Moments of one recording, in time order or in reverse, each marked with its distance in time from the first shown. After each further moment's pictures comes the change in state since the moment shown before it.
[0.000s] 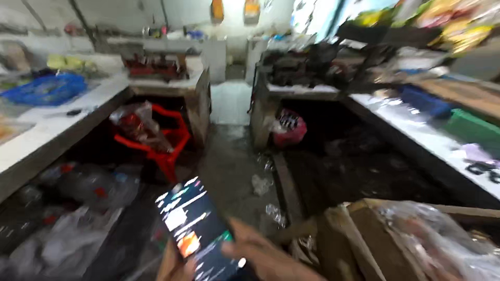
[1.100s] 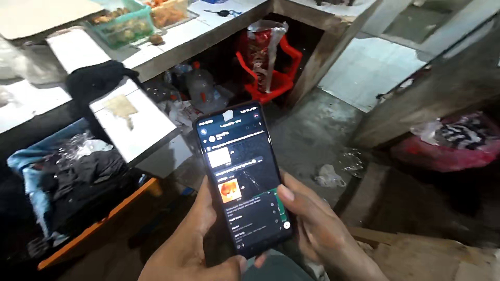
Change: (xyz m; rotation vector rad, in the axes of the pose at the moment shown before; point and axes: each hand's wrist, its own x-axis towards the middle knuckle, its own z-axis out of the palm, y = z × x) left_hand -0.207 0.115 -0.081 0.075 -0.058 0.060; right_hand -0.041 0.043 0.171 0.219 -0.491 0.346
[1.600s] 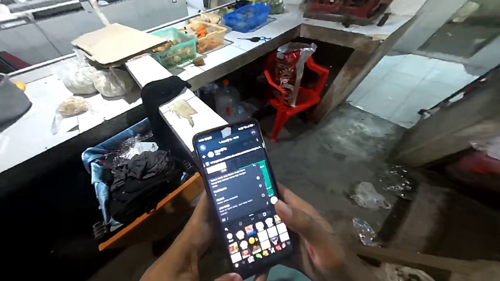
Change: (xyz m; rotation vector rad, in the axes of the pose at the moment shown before) left_hand -0.112 0.058 -0.027 0.065 0.063 0.069; right_hand 0.013 0.060 0.104 0.022 -0.098 -0.059
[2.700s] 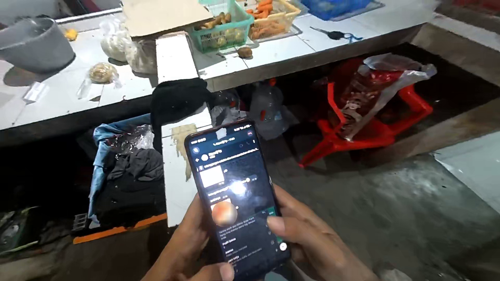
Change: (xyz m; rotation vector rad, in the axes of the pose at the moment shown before) left_hand 0.159 -0.041 -0.084 0.076 0.502 0.034; right_hand 0.230 -0.056 -0.152 0.114 -0.504 0.236
